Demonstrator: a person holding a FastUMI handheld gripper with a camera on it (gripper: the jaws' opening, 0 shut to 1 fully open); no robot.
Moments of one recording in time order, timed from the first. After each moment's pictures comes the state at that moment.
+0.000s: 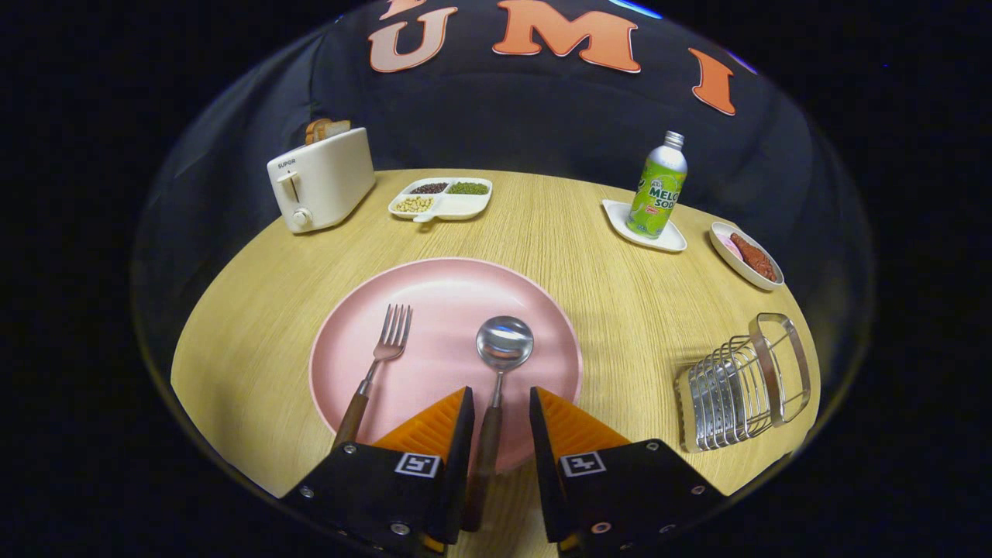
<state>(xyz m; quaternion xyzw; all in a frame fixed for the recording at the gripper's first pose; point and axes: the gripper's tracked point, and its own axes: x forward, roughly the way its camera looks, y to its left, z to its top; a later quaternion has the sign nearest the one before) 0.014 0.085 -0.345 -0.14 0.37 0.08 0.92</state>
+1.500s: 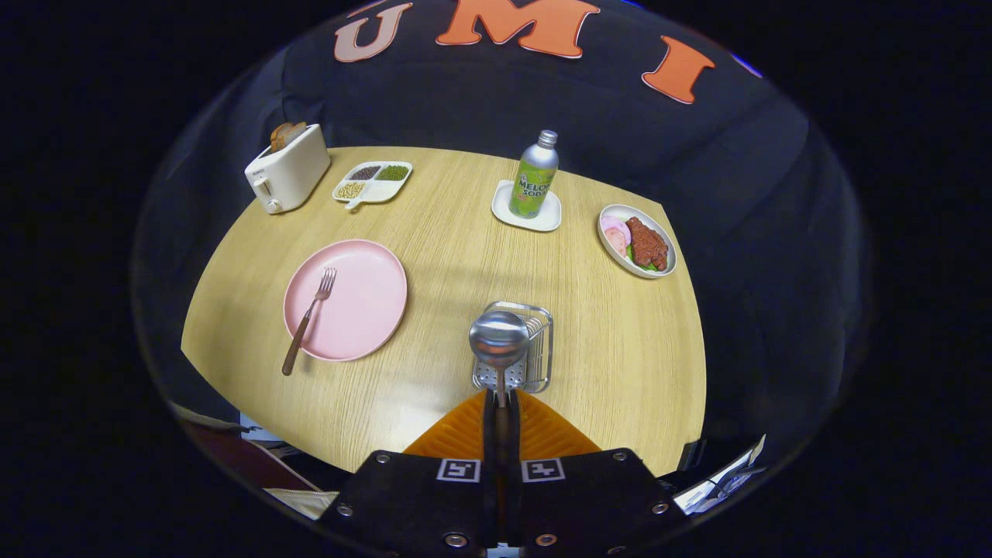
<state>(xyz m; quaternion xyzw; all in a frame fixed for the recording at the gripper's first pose) -0.041 -0.086 -0.181 -0.21 0.48 0.03 0.85</state>
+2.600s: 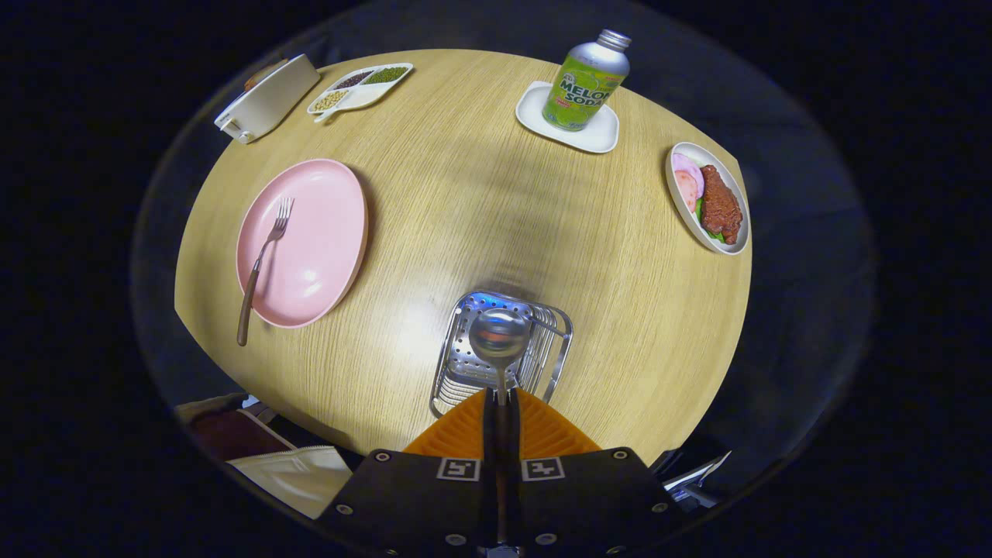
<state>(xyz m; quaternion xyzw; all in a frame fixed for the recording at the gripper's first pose) 0.007 -0.104 -0.252 -0.25 0.66 0.06 0.71</state>
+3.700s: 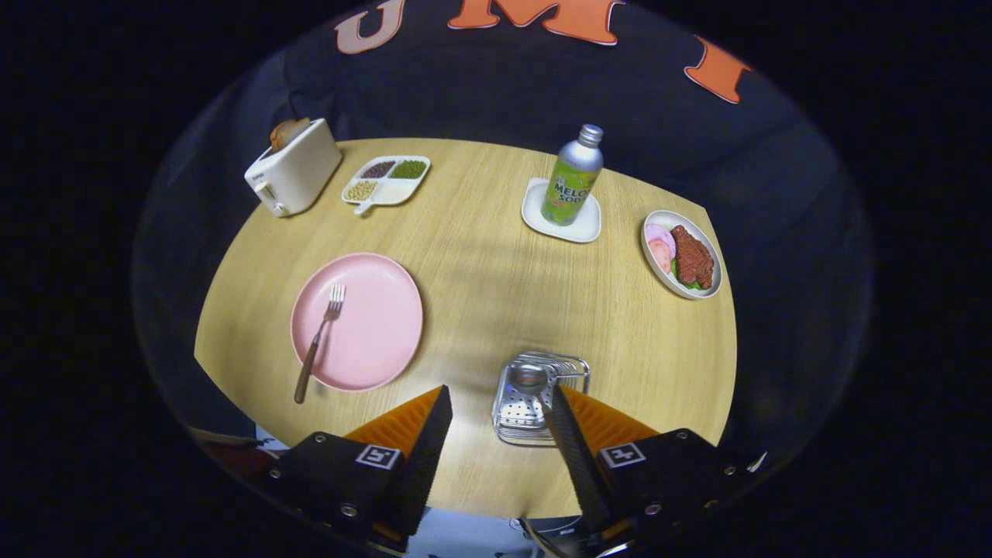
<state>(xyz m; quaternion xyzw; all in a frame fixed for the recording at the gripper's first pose) 0.019 -0.025 -0.196 -0.18 0.48 0.08 0.86</state>
